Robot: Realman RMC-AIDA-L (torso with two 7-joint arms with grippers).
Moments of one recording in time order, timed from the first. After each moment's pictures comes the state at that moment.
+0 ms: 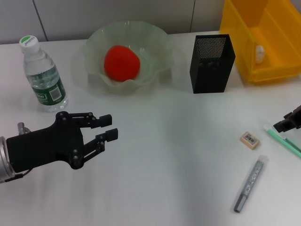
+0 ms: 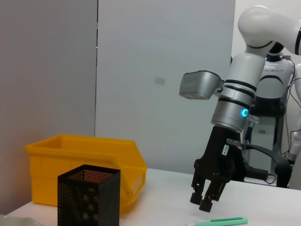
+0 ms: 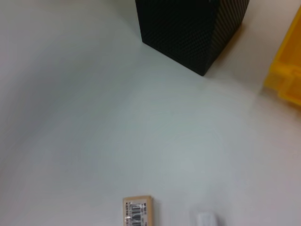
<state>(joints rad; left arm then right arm) -0.38 -2.07 0.99 0.61 1.63 1.63 -1.05 0.56 2.05 -0.90 -1.24 -2.79 -1.61 2.26</state>
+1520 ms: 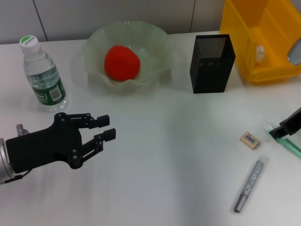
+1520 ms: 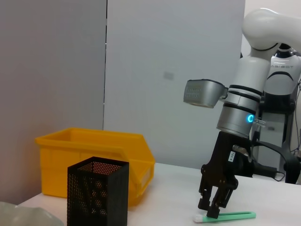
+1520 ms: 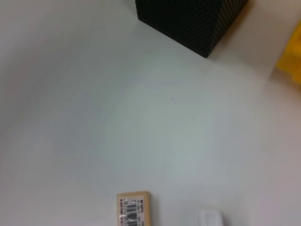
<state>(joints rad) -0.38 -2.07 0.98 0.60 1.63 1.60 -1.04 0.58 2.07 -0.92 -1.14 -2.85 -1.53 2.27</state>
